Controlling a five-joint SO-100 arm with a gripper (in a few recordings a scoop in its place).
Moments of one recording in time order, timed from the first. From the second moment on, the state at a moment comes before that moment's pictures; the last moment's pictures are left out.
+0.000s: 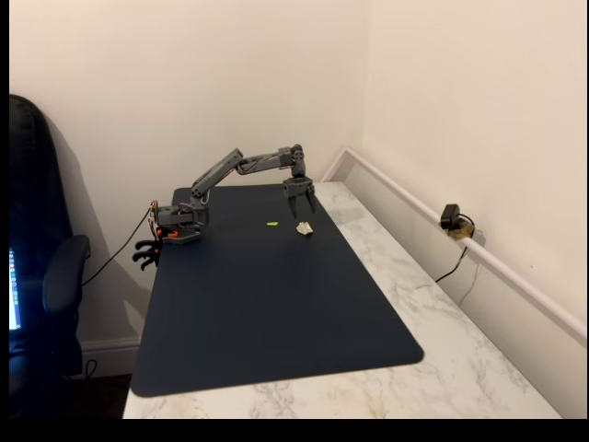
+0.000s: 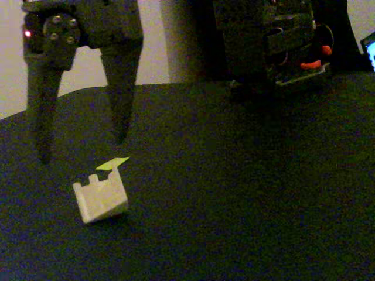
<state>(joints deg) -8.0 37.2 26.3 97.6 24.6</state>
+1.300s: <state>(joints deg) -7.7 23.7 16.1 97.6 24.3</state>
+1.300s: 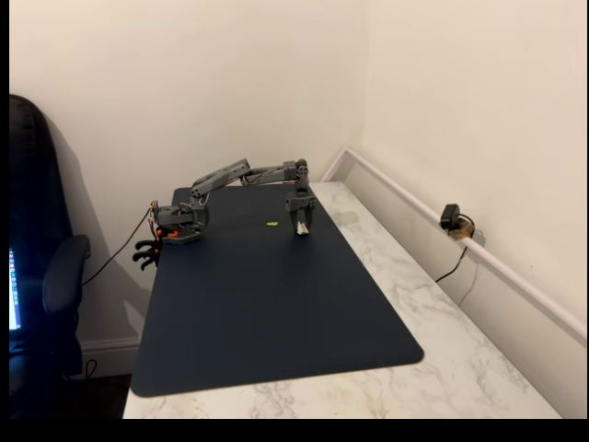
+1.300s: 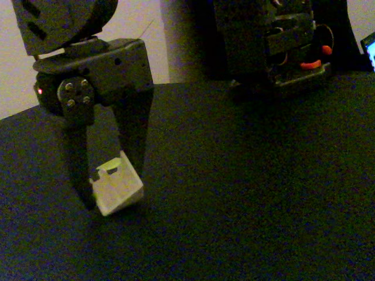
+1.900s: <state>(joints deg) -7.2 41.0 30.8 97.6 24.2</state>
